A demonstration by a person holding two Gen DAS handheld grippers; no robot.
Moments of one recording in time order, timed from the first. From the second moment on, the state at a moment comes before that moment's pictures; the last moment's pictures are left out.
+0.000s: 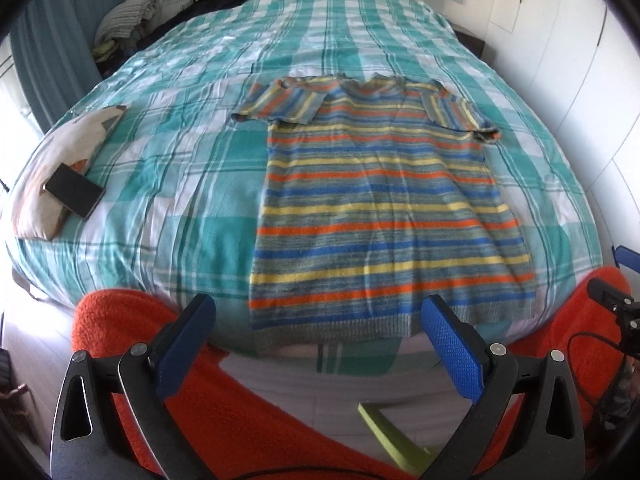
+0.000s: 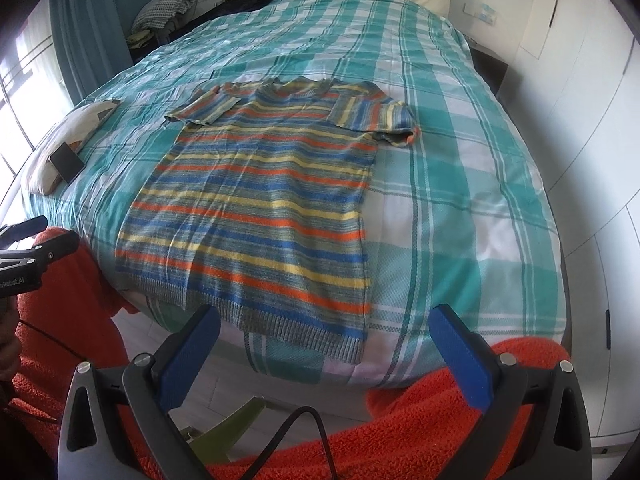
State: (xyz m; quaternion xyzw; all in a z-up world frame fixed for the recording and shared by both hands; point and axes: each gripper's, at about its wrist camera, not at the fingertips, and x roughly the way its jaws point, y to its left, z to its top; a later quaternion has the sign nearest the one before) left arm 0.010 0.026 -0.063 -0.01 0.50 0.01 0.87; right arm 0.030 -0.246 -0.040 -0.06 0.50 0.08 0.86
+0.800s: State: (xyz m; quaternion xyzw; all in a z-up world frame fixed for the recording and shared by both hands) left arm 0.063 0.080 -0.194 -0.07 0.65 0.01 0.76; right arm 0.068 -0.297 -0.119 0.03 0.59 0.15 0.79
